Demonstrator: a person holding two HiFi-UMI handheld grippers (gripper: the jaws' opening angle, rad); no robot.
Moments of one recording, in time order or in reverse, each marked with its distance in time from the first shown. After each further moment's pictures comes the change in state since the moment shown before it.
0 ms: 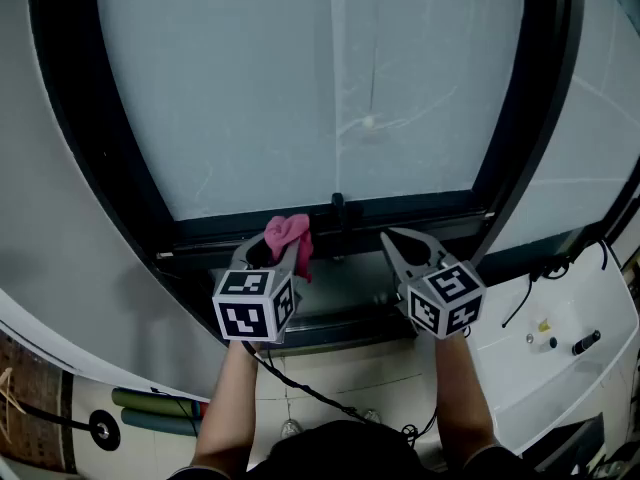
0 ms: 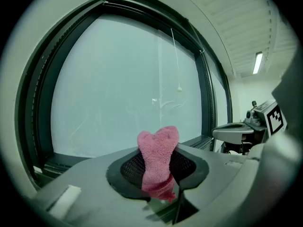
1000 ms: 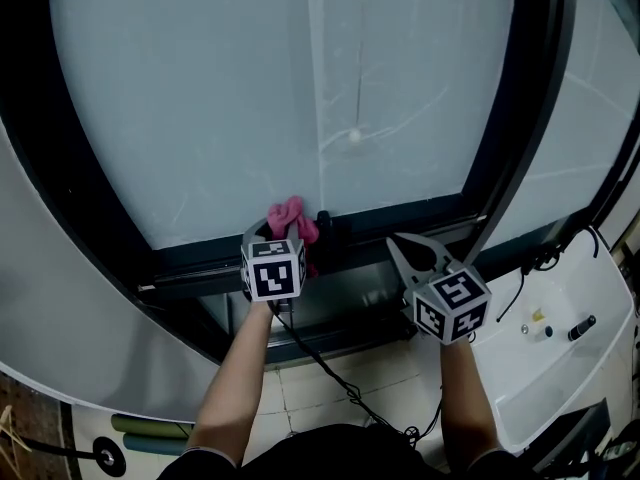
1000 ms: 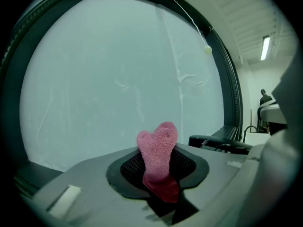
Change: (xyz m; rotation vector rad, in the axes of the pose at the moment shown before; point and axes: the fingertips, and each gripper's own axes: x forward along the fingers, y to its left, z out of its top) left arm 0.132 0.038 -0.019 0.057 0.078 0.103; right arm 0.010 -0.042 -0.007 -0.003 0.026 -0.105
